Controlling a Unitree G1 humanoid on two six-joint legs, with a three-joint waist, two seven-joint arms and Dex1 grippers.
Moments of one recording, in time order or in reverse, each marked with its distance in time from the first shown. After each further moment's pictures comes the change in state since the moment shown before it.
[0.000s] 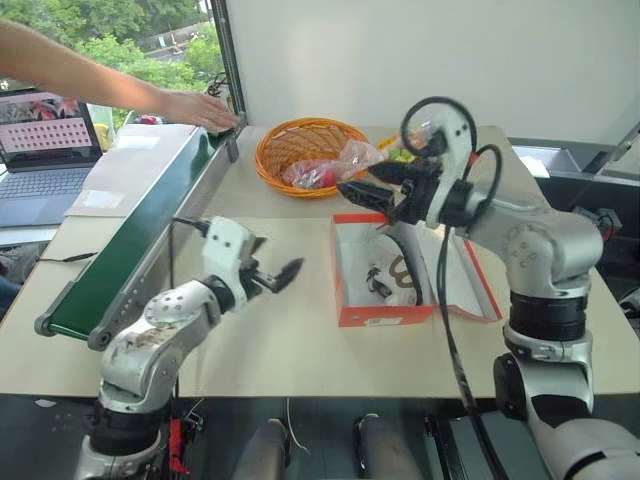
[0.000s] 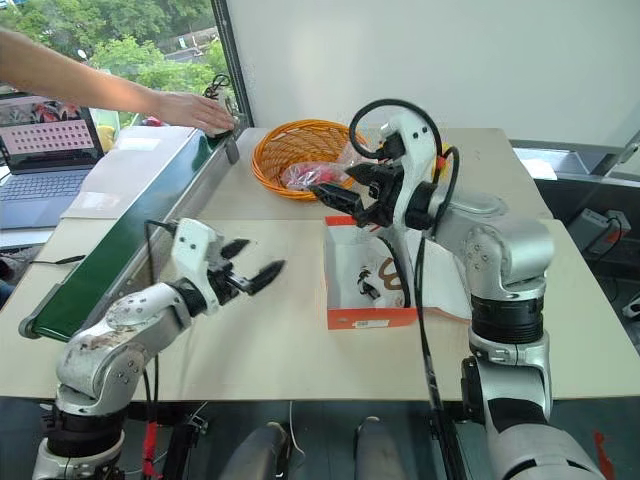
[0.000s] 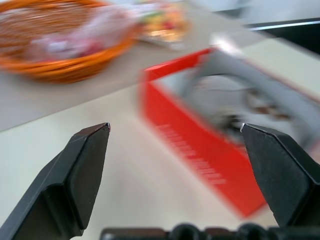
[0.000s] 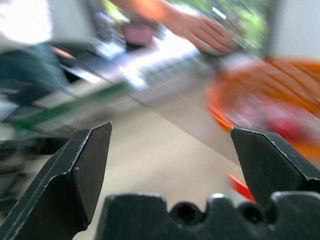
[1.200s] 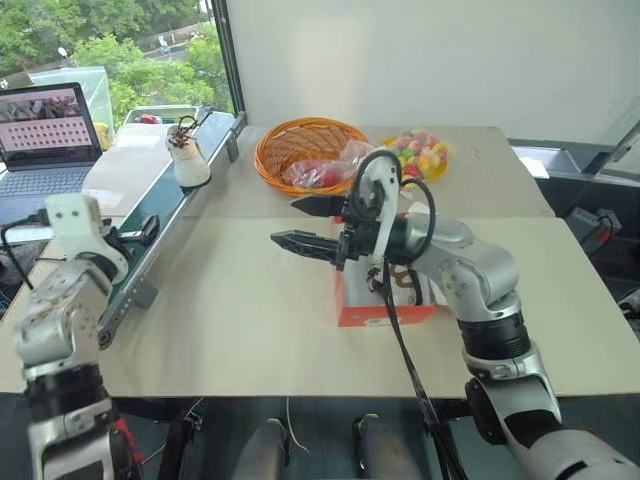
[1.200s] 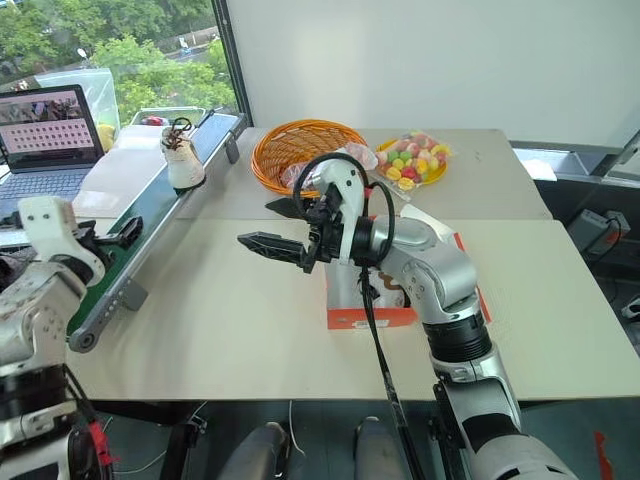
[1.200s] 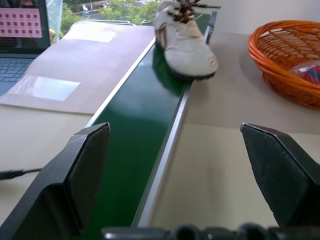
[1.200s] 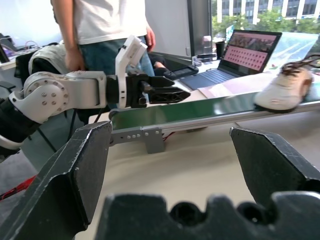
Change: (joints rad) left arm -0.224 0.077 0.356 0.532 0.098 -0.147 0.071; right arm 0.082 0.125 0.241 0.033 -0.044 -0.268 0.128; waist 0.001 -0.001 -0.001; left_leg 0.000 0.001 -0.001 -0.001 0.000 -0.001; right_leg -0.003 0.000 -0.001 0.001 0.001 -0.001
